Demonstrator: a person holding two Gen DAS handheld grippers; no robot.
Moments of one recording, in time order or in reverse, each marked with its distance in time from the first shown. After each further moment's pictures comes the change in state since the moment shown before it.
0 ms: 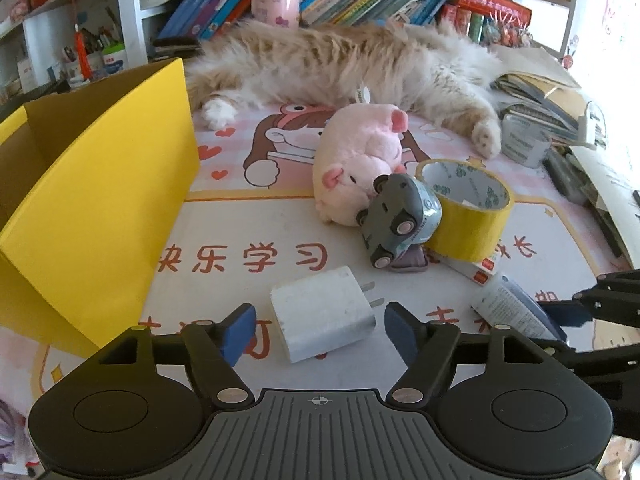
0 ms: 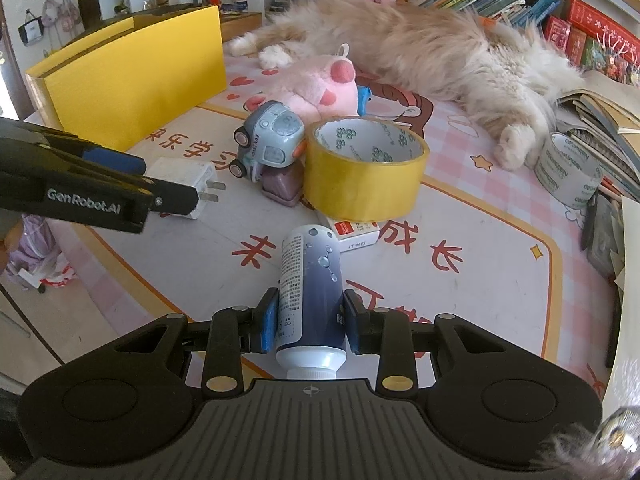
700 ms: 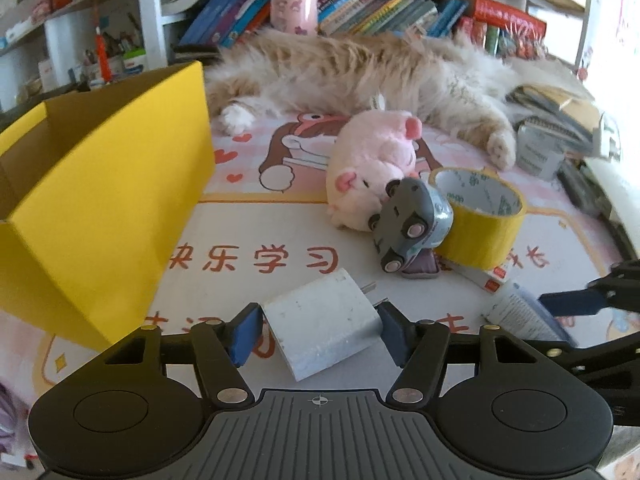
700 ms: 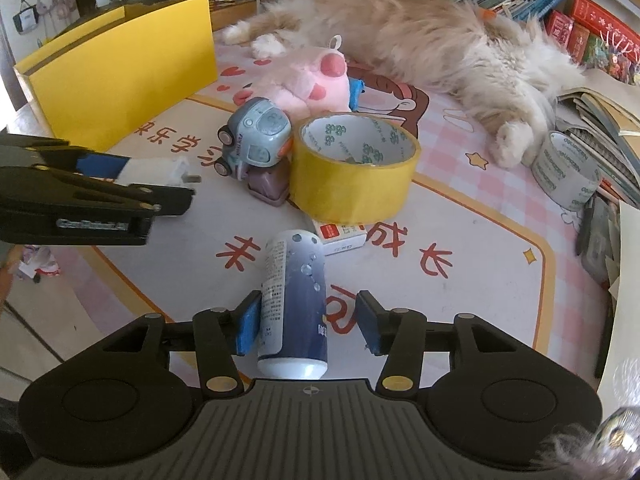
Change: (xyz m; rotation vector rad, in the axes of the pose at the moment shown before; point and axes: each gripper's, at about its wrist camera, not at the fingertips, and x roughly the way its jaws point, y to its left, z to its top) left arm -0.010 0.000 -0.006 -0.044 -0.043 0.043; right arm 0.006 -0.005 0.012 -0.021 0.045 -0.013
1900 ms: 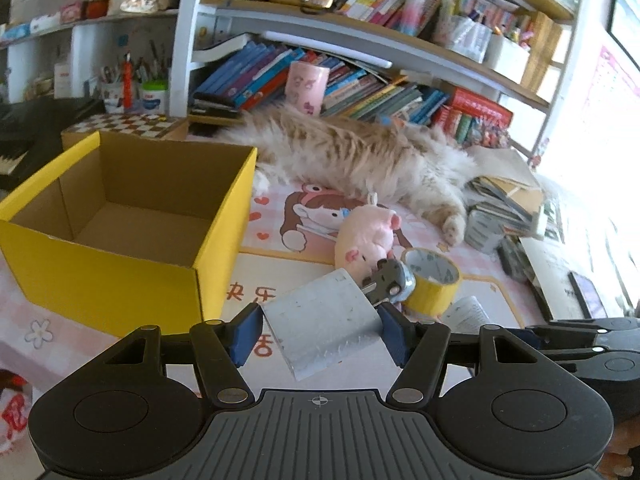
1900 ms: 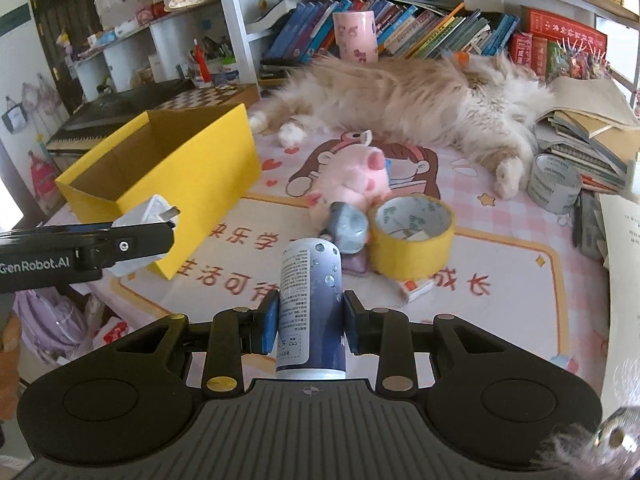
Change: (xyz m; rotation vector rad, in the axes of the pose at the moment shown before) left arm -0.106 0.066 0.007 -0.073 -0.131 -0.163; right arm -0.083 0.073 0.024 0.250 -0.167 0.026
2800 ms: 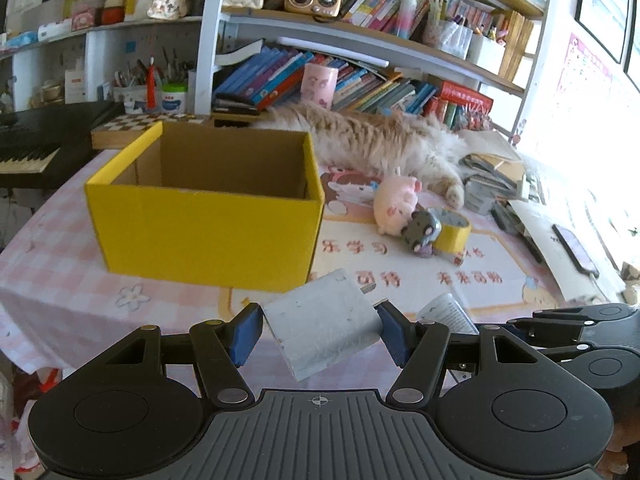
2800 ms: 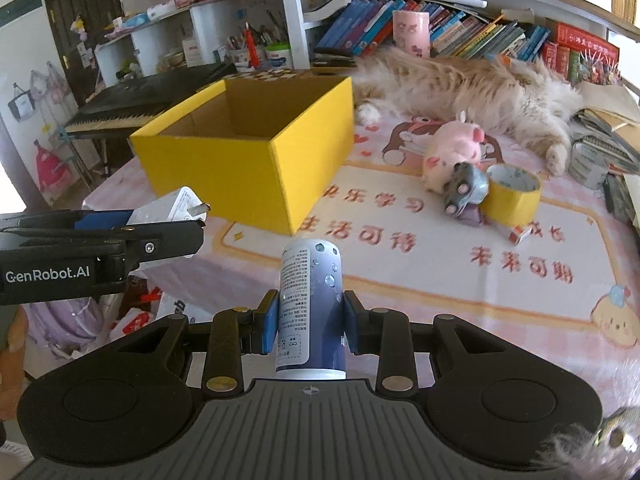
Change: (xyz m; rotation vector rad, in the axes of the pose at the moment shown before) left arm -0.091 0.093 -0.047 0.070 0.009 -0.049; right arm -0.010 0.150 -0.056 -0.015 -0.003 -0.027
